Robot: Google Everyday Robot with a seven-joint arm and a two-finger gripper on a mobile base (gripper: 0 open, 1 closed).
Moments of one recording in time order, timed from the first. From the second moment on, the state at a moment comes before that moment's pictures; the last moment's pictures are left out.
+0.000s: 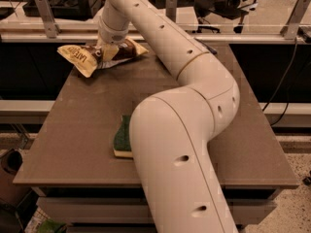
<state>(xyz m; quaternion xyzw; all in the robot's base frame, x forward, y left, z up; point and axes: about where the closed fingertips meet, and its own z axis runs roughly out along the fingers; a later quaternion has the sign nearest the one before) 0.793 0.167 0.853 -0.81 0.52 -0.01 0.27</state>
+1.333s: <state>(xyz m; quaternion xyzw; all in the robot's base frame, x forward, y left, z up) 0.789 0.167 0.880 -0.81 0.50 0.00 0.30</state>
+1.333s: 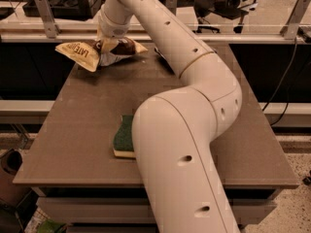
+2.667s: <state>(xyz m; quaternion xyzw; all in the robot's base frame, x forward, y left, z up) 0.772 0.162 1.011 -0.81 0.42 -0.04 0.41</state>
